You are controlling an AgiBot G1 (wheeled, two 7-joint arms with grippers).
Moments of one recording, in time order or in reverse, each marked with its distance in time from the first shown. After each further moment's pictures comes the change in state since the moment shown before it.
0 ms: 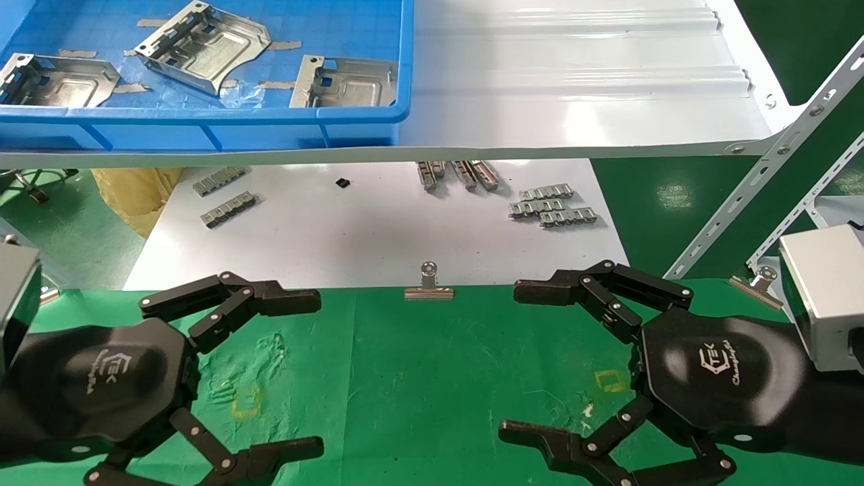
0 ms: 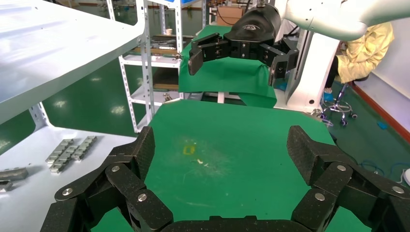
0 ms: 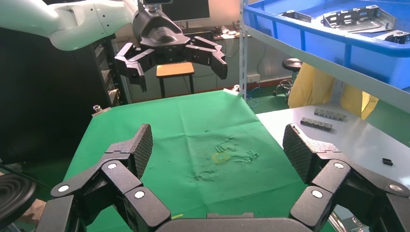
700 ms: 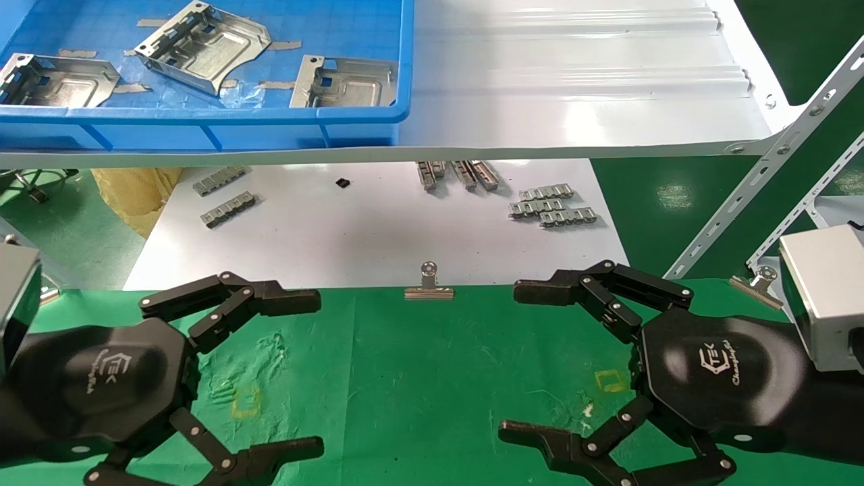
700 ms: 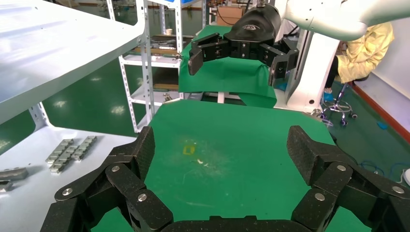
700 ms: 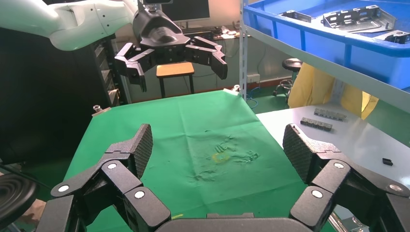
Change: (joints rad) left arm 0.000 0.000 0.000 0.000 0.000 0.000 0.000; right arm 0.000 0.000 0.000 0.000 0.000 0.000 0.000
